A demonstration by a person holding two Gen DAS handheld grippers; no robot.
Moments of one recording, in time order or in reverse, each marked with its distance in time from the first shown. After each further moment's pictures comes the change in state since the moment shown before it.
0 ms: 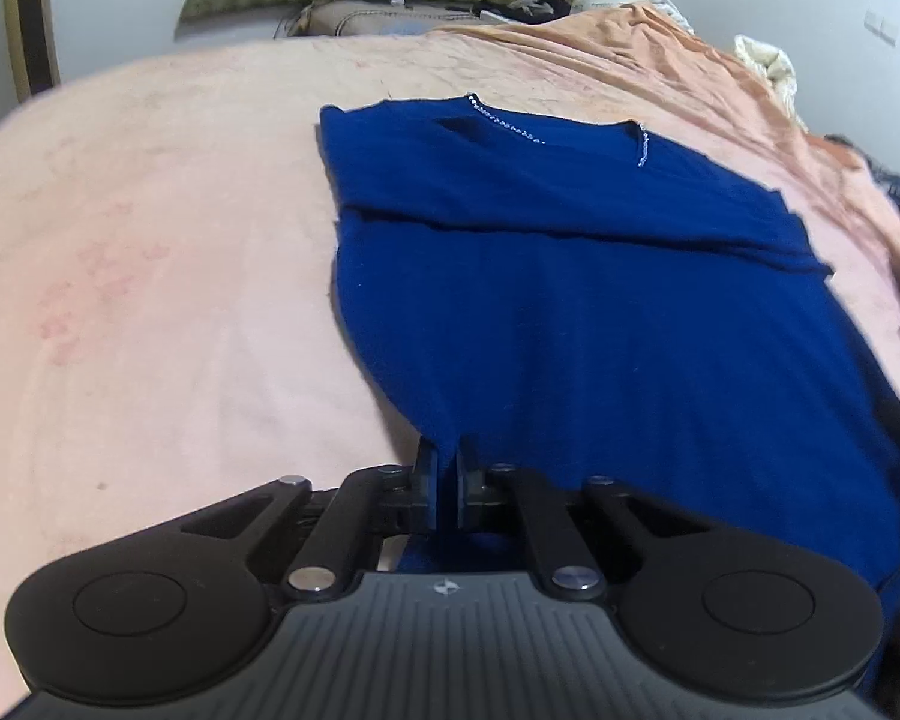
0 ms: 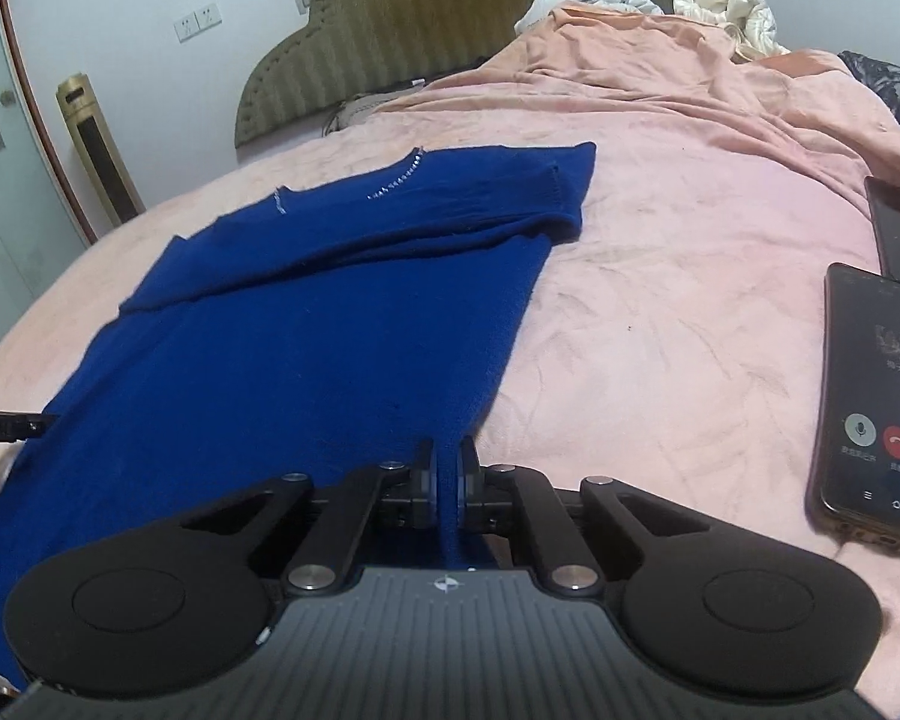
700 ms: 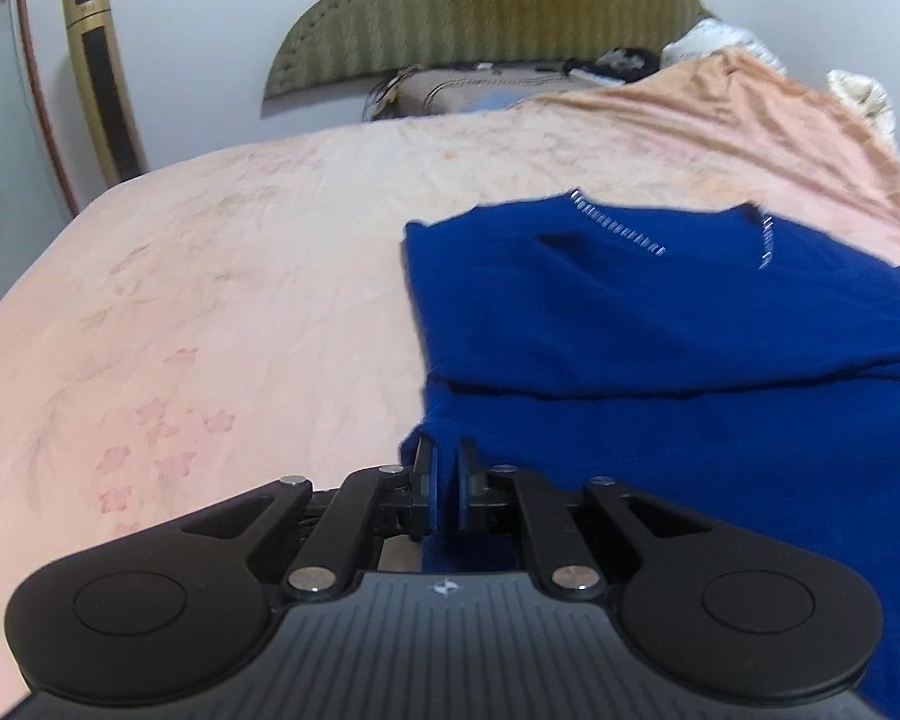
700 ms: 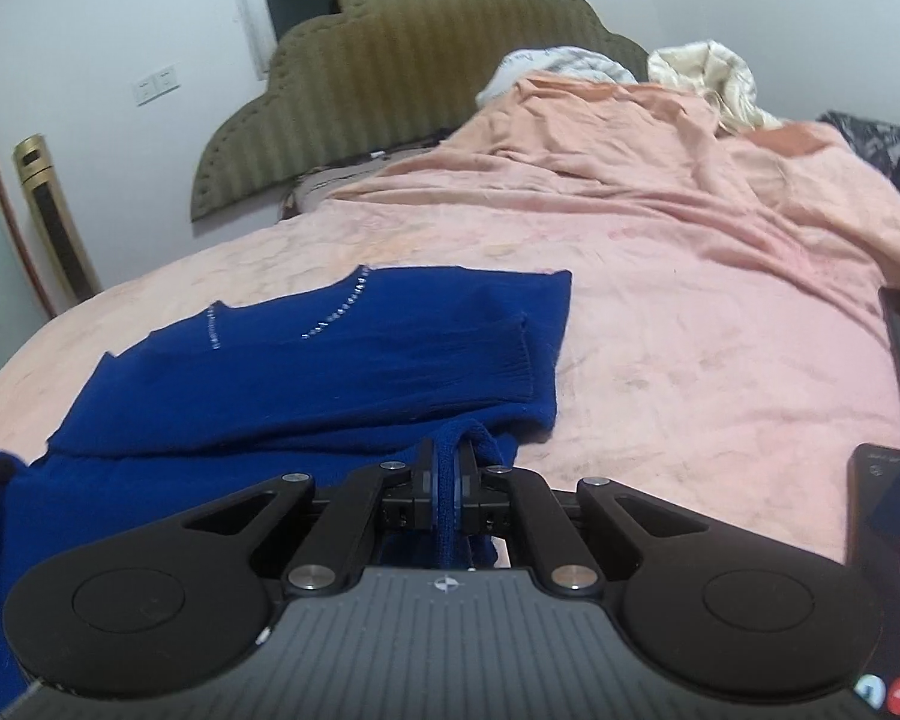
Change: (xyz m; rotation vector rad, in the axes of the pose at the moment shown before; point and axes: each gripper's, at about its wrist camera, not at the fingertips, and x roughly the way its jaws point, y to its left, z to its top) left arm 0.039 -0.011 0.062 0.030 -0.131 0.280; right arm 0.058 -0.017 0.080 0.027 -0.133 -0.090
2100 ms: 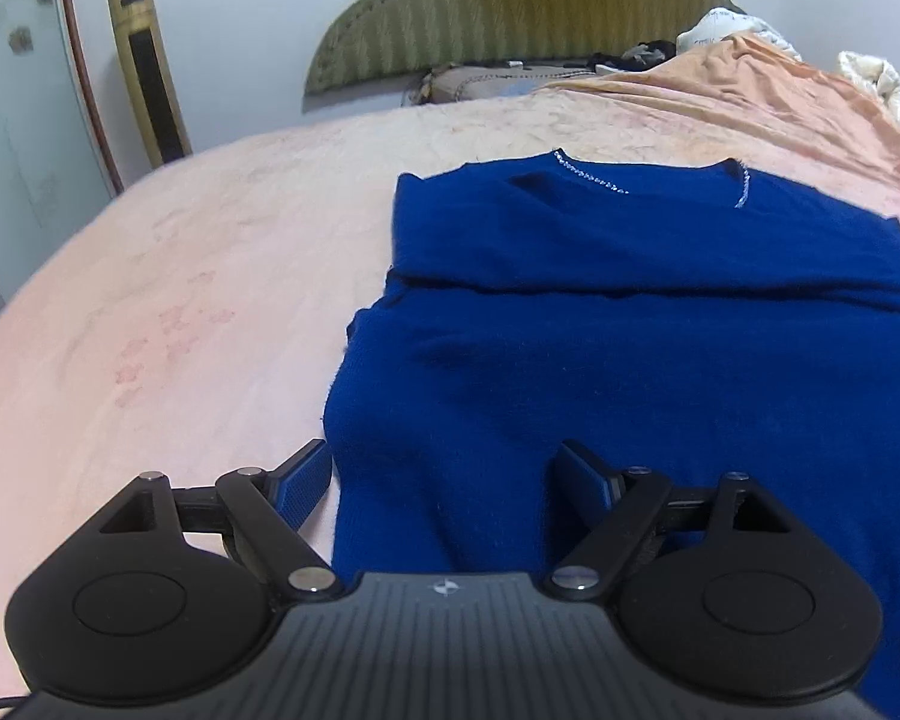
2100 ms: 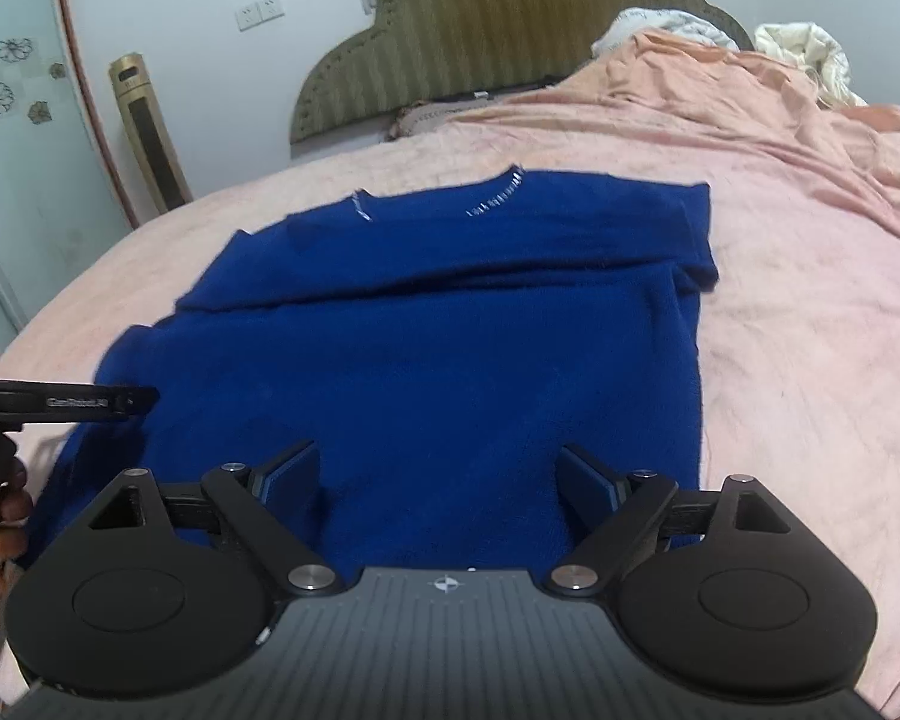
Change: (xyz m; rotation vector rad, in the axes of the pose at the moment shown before) left arm -0.036 -0.052 -0.062 -0.017 -0.022 0.104; right arm -0.040 0.070 -0.067 -0.110 0.112 0.133
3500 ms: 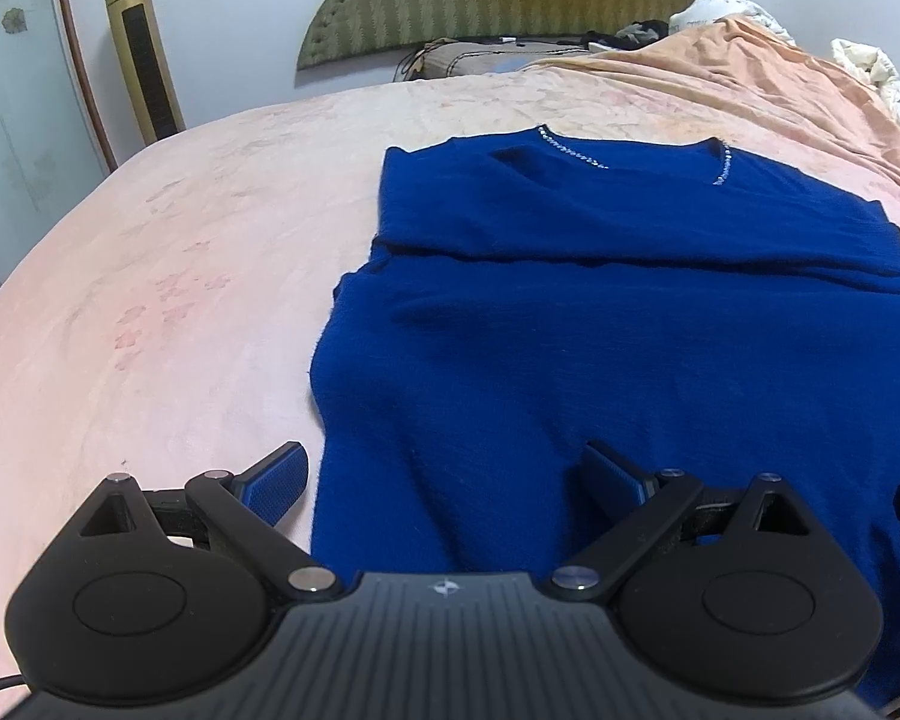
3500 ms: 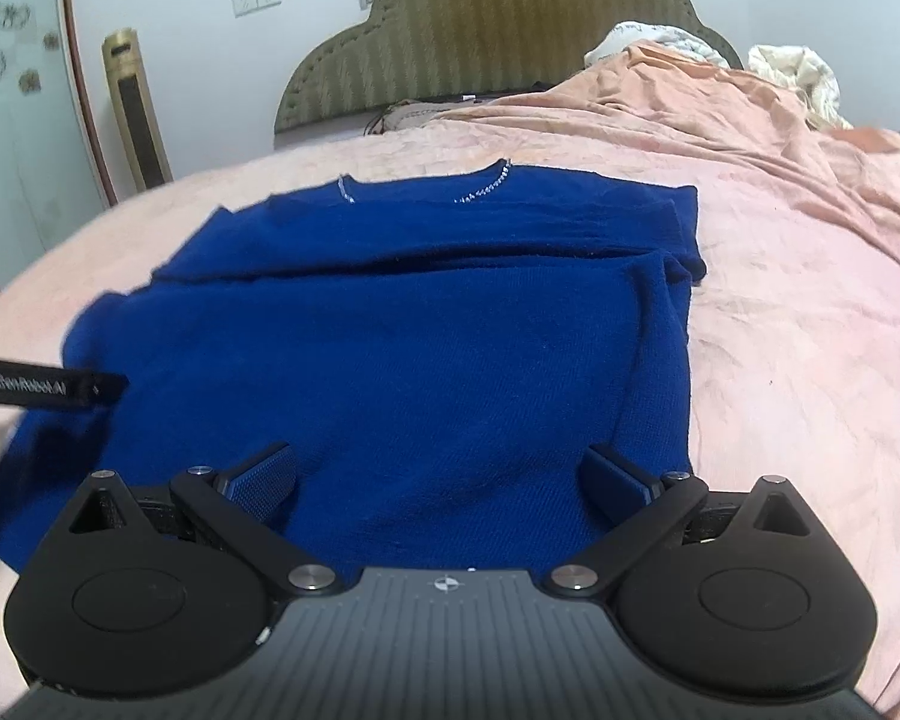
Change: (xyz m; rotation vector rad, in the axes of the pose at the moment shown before) left arm -0.016 -0.004 -0.001 -0.014 0.070 -0.040; right arm -0.001 0.009 -0.015 -0.053 -0.020 -0.054
